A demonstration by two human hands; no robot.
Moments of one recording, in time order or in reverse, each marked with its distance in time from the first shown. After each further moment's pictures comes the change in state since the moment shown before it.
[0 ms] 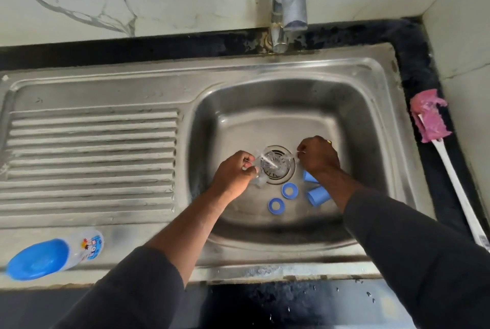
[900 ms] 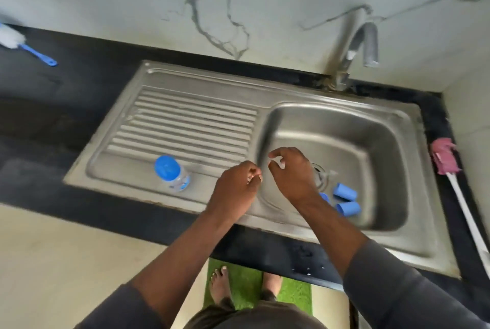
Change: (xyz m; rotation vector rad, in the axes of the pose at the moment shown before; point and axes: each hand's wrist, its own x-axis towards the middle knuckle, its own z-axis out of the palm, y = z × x) left_hand -0.199 -0.015 -0.094 0.045 0.298 0.207; right_hand -0.205 -0.170 -0.009 0.306 0.173 -0.412
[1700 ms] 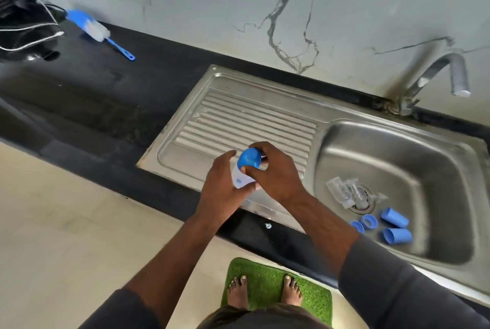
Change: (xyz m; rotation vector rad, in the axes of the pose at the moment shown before) left_hand -0.049 -0.130 -0.126 -0.116 0.327 -0.075; right_hand -0.035 -0.162 0.108 0.248 -0.258 -0.247
